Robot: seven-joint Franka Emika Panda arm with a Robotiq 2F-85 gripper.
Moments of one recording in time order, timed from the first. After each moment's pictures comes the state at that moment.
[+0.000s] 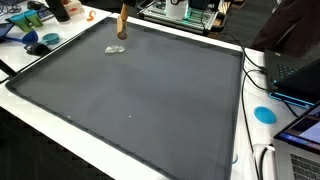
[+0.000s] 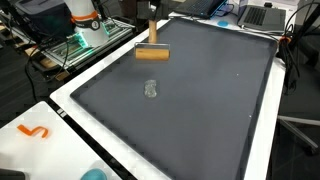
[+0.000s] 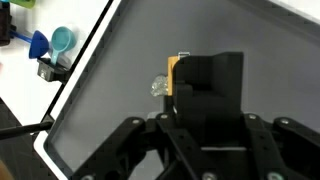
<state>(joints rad) 0.10 -0.10 0.10 -2.25 -0.53 1.94 -0.13</state>
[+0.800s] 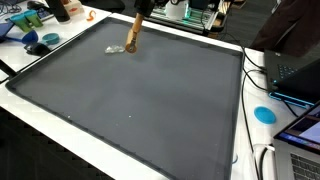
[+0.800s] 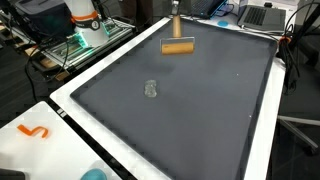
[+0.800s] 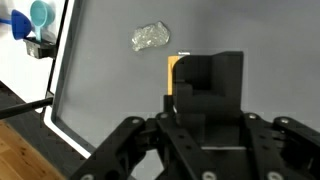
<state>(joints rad) 0.14 -0.02 0.17 -2.18 -0.52 2.03 0.15</state>
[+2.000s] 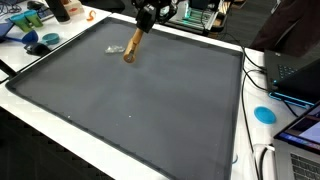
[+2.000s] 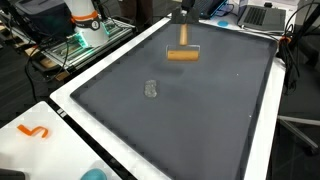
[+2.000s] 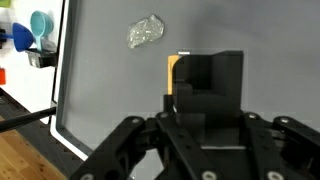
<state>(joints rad) 0.18 0.14 0.16 -2.05 -0.57 1.97 0.32</state>
